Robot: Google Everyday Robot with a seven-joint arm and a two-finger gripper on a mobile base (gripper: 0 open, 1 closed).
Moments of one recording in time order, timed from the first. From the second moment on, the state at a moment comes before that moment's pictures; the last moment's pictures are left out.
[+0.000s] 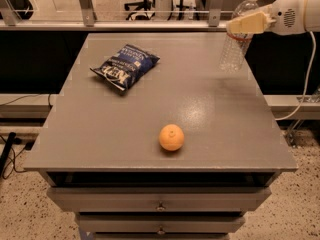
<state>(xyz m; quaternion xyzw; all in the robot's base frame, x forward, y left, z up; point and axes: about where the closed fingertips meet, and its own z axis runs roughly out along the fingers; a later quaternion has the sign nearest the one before) 0.677 -0.233 1.000 -0.31 0.77 0.23 0.51</state>
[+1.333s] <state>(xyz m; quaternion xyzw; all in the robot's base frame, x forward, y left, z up) 0.533 -0.128 0.952 -0.39 0.72 0.33 0.47</state>
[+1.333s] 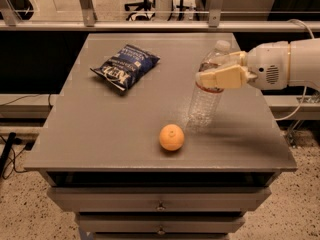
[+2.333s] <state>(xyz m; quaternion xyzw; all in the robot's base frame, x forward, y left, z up) 0.509 -0.101 0.941 -0.41 0.69 0.37 0.48</state>
